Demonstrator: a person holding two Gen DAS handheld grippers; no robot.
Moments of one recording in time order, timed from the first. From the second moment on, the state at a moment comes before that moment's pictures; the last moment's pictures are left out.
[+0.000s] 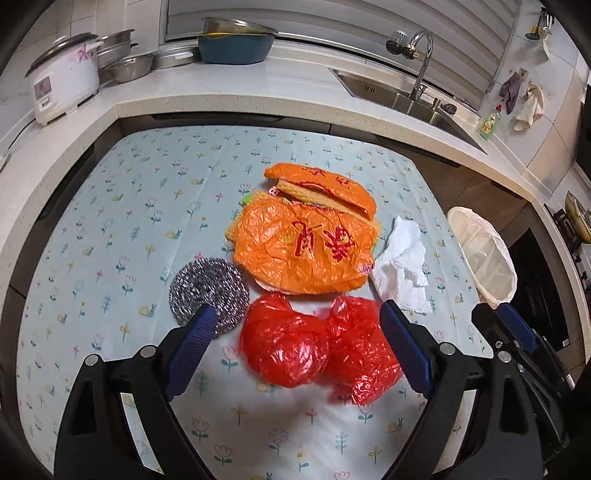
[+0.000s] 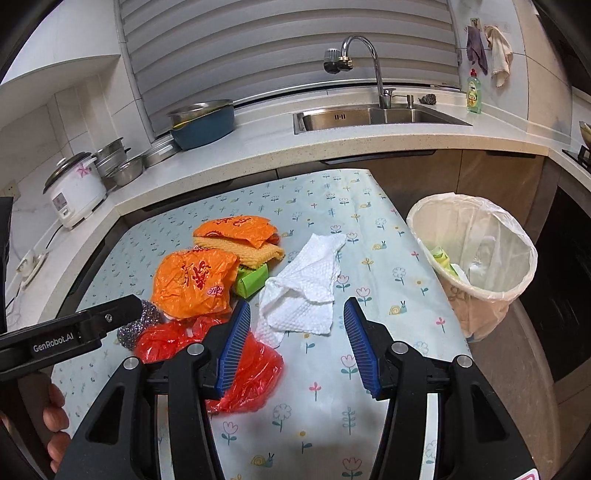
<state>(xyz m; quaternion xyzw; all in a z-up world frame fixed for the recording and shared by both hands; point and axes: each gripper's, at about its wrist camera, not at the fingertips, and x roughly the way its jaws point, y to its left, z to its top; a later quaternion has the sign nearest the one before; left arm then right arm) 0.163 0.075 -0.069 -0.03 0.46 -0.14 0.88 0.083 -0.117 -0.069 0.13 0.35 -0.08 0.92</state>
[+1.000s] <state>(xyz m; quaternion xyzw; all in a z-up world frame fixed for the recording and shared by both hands) 0.155 0.048 -0.051 -0.02 0.45 -0.17 0.88 0.103 -0.141 -0.090 0.15 0.37 -0.09 0.91</state>
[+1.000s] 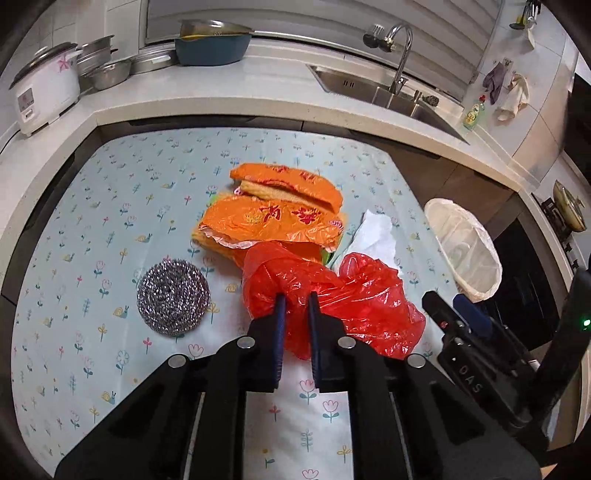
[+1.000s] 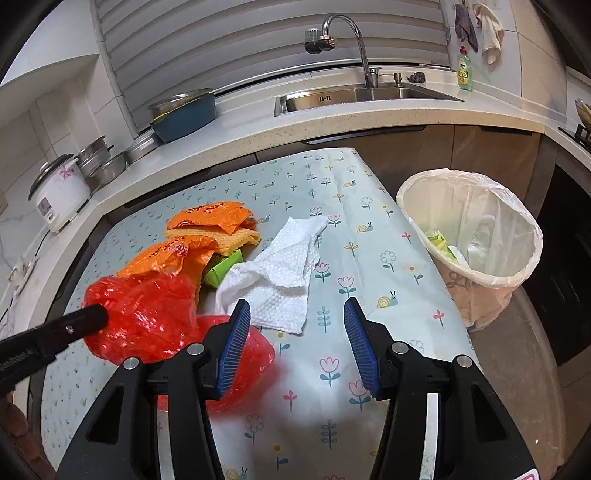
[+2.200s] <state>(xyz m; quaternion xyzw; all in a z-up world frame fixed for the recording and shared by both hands) 0.230 0.050 0.002 -0.05 0.38 -0.13 0.91 0.158 -0.151 -0.122 0.15 0.39 -0.10 0.90</state>
